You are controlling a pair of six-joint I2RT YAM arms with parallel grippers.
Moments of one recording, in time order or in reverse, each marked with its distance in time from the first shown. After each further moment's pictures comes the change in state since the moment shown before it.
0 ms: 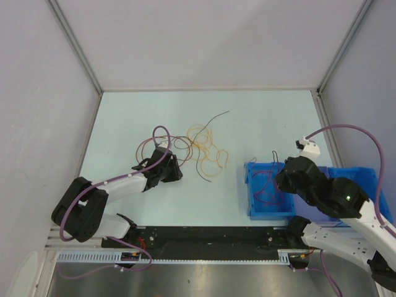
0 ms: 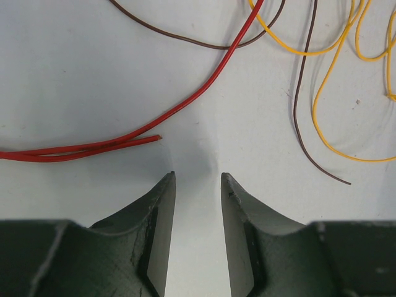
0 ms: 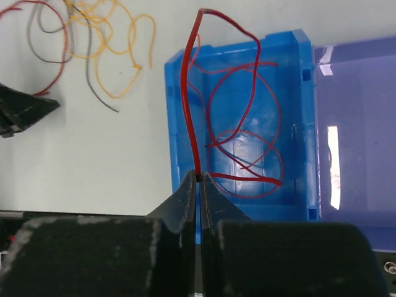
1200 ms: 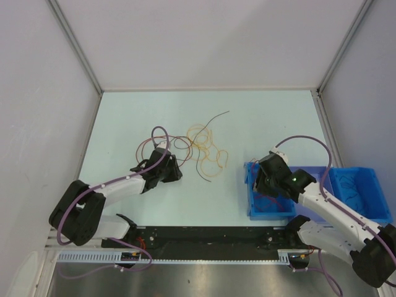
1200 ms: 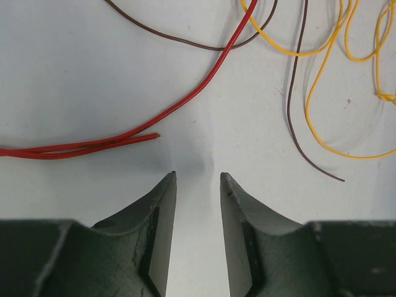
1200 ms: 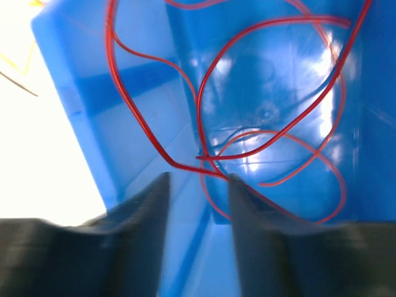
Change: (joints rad) left arm 0.000 -0.029 -0.016 0.011 0.000 0.000; right arm -0.249 0.260 -0.441 0.420 -0.343 0.012
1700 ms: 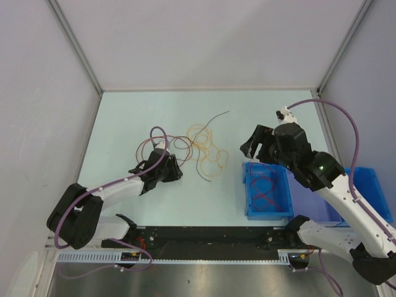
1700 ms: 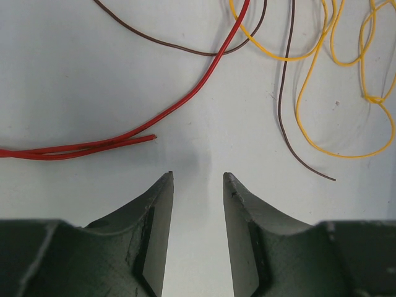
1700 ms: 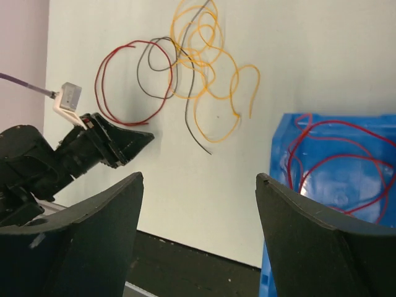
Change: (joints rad) left arm 0.000 -0.039 -0.023 0.027 -0.001 0.000; right arm 0.015 -0.013 0.503 -0.035 0.002 -0.116
